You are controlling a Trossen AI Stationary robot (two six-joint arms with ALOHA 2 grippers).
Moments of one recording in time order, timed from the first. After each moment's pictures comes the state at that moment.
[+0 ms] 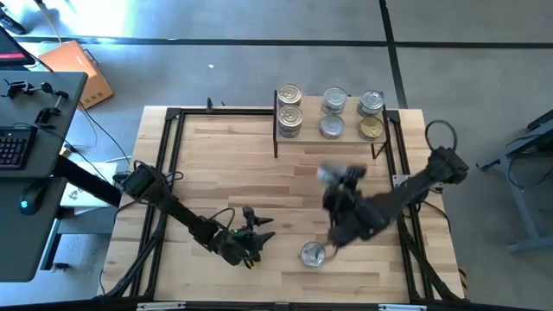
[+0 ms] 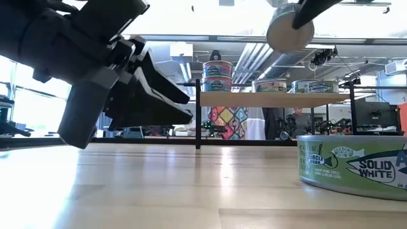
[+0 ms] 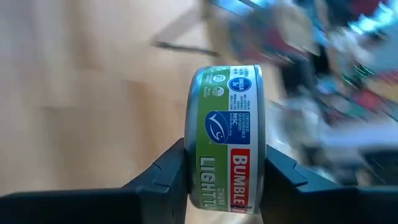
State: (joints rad) left arm -0.61 1.96 0.83 0.54 -0.93 0.15; right arm 0.54 1.67 1.52 -1.57 0.97 0.69
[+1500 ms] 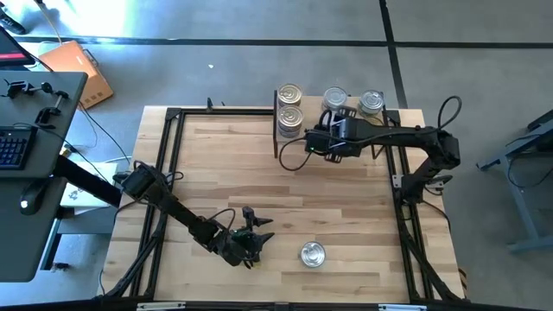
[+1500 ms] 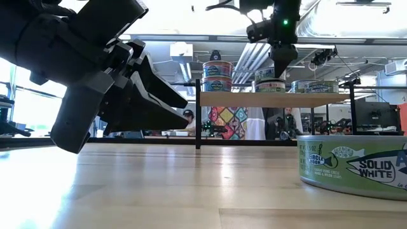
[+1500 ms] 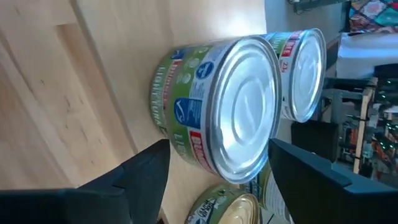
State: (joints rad) left arm -0.61 1.96 0.83 0.51 -0.92 0.12; right arm -0.16 1.64 1.49 -1.34 0.79 0.05
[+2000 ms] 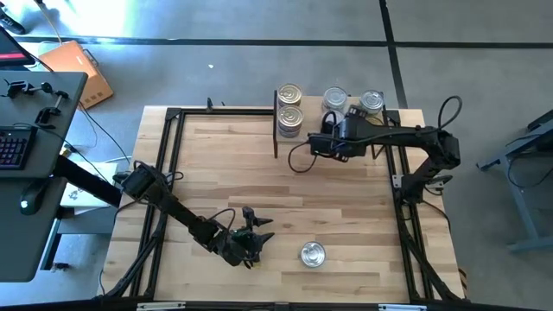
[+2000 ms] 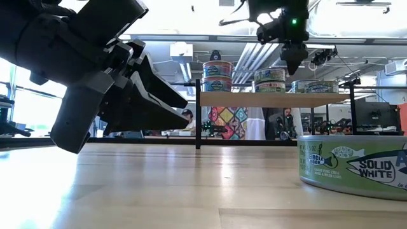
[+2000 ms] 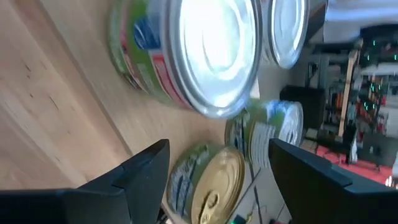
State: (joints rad) left arm -0.61 1.96 0.83 0.51 -0.92 0.12; right arm -0.16 1.64 1.49 -1.54 0.84 0.25
